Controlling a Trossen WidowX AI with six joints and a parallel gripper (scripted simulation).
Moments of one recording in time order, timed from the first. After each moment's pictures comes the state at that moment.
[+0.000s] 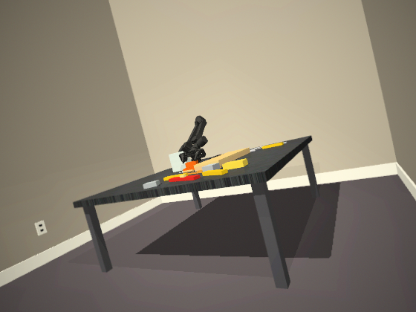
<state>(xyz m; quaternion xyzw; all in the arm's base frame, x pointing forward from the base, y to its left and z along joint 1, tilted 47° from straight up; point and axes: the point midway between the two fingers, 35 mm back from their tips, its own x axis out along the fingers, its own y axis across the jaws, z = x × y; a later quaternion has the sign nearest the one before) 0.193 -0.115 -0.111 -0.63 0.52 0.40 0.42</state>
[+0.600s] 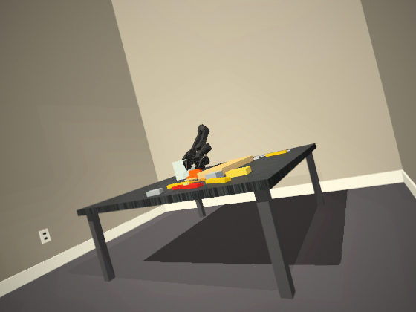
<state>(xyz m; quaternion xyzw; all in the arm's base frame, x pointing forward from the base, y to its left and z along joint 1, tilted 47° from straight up) 0.193 -0.112 -0.102 -0.63 0.52 0.40 0.42</state>
